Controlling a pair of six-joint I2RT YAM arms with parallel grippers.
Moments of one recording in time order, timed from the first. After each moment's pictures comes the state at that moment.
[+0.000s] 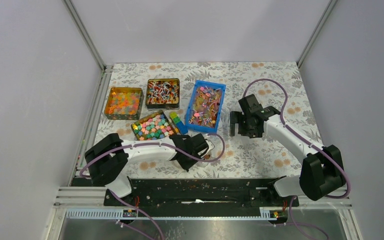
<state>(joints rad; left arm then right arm) -1.09 1.60 0.92 -0.61 -0.05 -0.15 0.43 1.38 0.98 -0.77 0.07 0.46</state>
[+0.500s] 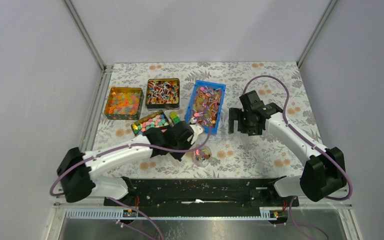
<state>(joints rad) -1.01 1.34 0.94 -0.71 -0.08 -0.16 0.43 1.37 1.03 -0.82 0.02 0.46</state>
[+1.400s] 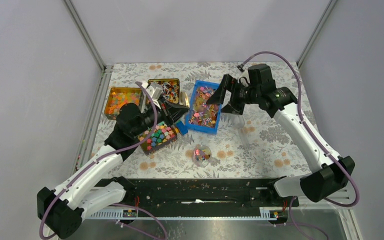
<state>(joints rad) -0.58 0.93 0.77 0.18 0.39 -0.40 0.43 1.35 1.40 -0.75 -0.48 0.74</state>
